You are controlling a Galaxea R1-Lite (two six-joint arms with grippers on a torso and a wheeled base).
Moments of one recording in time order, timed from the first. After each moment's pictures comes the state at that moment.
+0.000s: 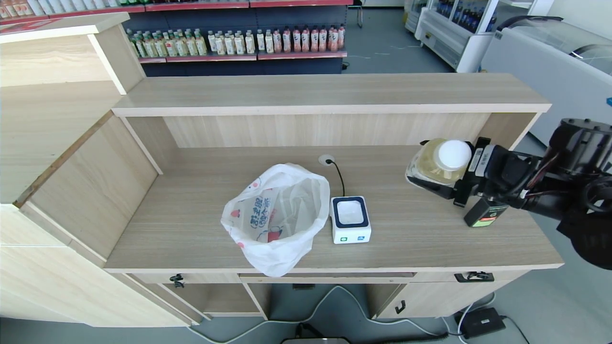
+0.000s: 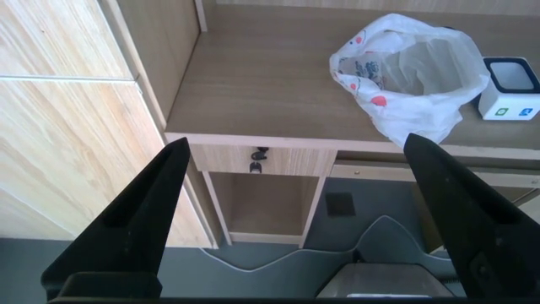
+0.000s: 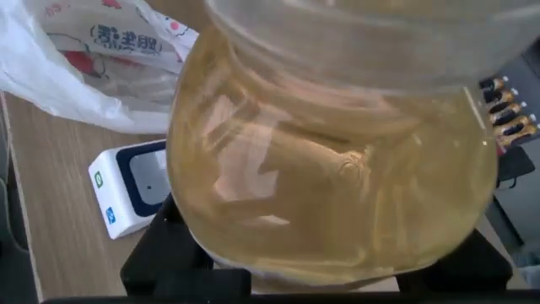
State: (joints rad) left arm 0.00 0.00 0.00 -0.04 0.02 -0.02; right arm 0.15 1.73 -0.78 -0.98 0.74 -1.02
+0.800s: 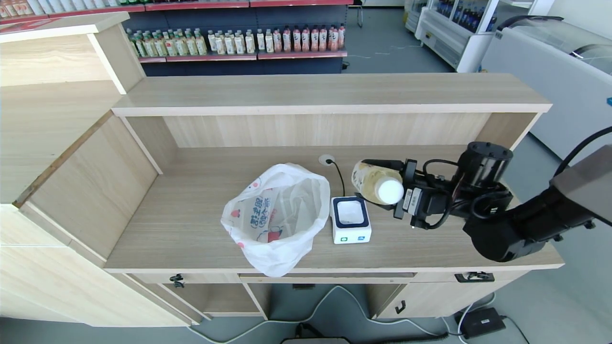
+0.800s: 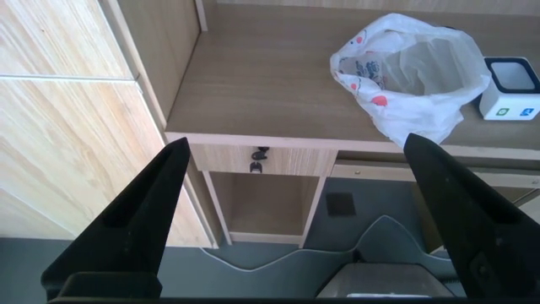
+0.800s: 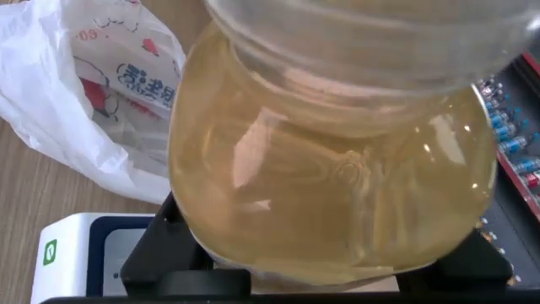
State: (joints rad) left arm 0.00 0.00 0.00 -0.04 0.02 -0.02; right arm 0.28 2.08 -0.95 -1.24 0.91 -1.19
